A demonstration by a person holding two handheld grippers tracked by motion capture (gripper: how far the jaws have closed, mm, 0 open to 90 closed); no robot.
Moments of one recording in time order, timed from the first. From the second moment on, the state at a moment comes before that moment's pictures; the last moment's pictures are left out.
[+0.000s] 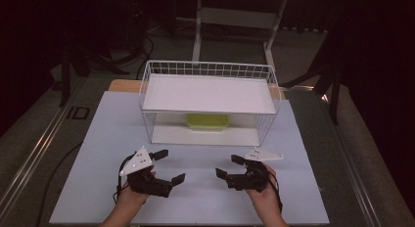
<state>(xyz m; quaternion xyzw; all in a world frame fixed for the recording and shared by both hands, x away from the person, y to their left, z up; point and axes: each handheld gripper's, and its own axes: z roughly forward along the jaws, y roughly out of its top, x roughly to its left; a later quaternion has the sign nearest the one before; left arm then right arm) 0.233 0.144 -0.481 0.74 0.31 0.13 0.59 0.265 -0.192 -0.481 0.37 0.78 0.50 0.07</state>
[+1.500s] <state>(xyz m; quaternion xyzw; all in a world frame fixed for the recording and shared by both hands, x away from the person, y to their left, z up) 0.198 0.210 -0.514 0.73 0.35 0.13 0.58 0.235 -0.261 -0.503 0.38 0.79 0.48 0.12</state>
